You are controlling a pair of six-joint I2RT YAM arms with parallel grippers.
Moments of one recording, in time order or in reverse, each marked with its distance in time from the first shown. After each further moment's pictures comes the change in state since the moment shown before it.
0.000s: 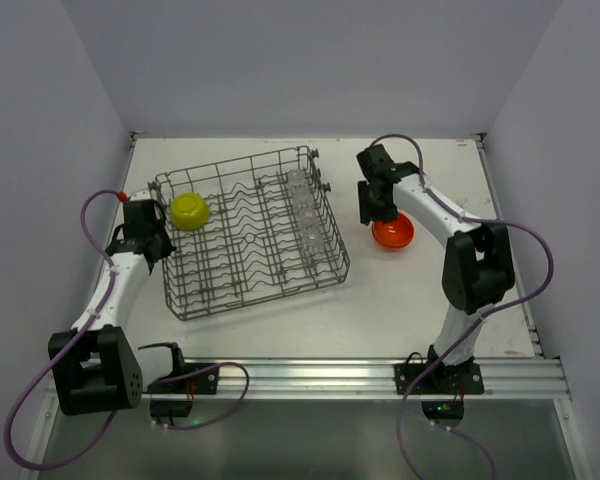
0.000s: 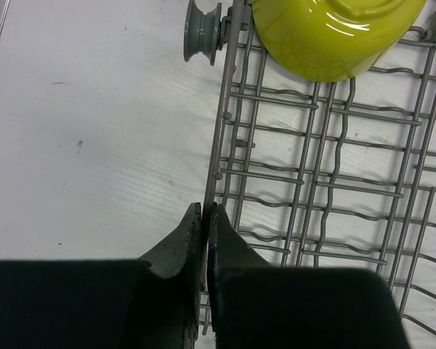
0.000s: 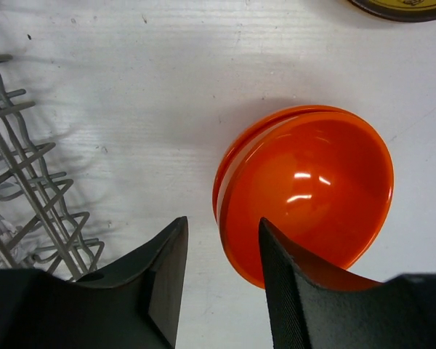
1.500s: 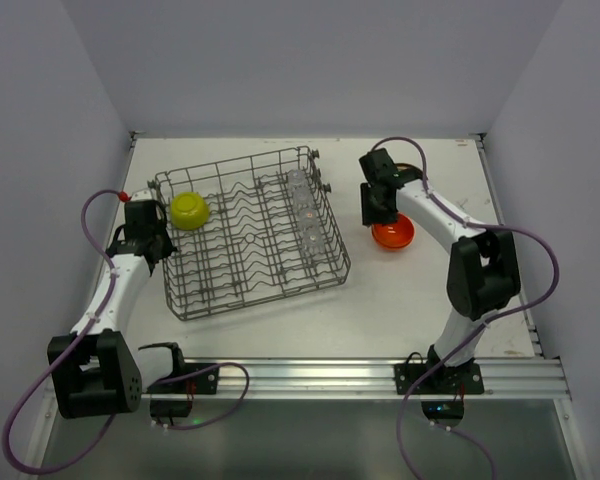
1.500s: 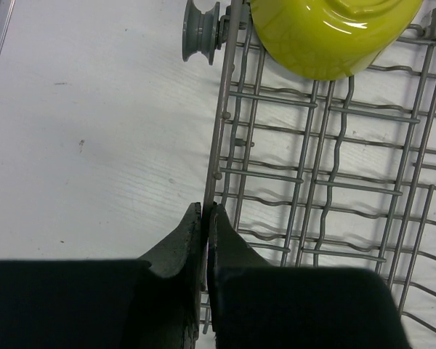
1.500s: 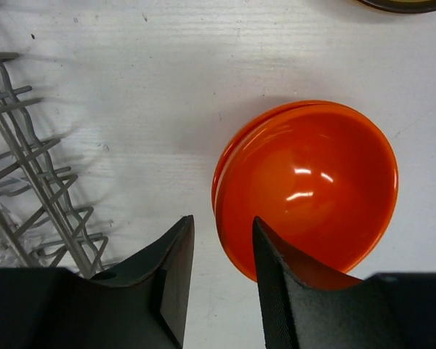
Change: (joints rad) left arm -0.015 -0.014 0.000 -0.006 -0.016 0.000; right arm 0.000 -0.039 -0.068 0.065 -0.003 0.014
